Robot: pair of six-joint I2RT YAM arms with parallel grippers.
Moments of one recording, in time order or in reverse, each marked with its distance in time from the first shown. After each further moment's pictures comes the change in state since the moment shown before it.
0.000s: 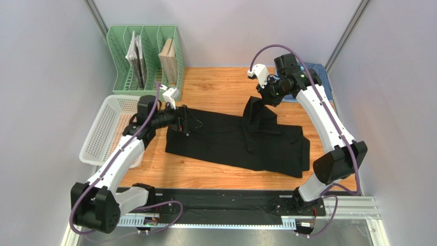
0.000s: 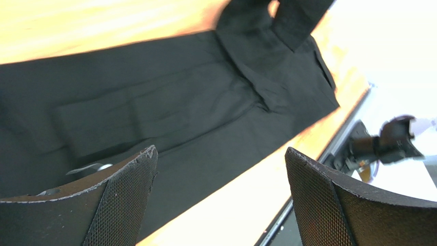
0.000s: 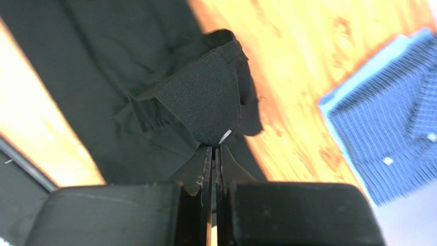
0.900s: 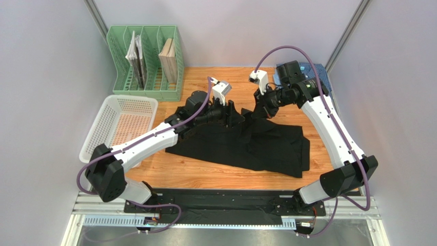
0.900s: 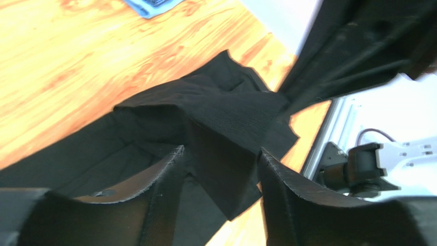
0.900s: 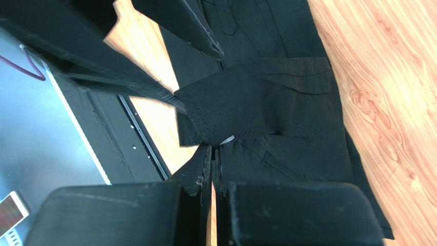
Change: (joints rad) left arm -0.577 0.321 0.256 0.297 -0.380 -0.112; right arm 0.037 -0.145 -0.105 -0.048 -0.356 0.234
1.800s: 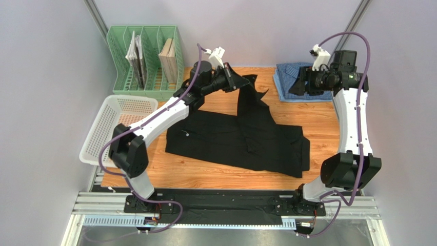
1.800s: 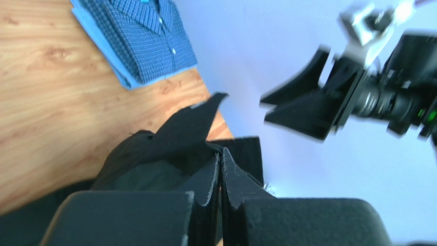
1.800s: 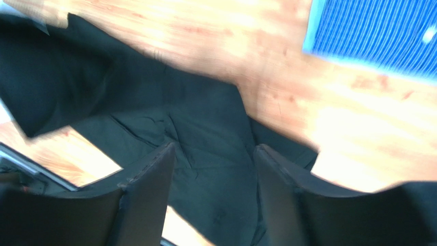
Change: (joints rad) left arm 0.130 0.280 0.392 0.044 0.035 -0.446; right arm -0.493 0.057 0.090 0.137 0.061 0.239
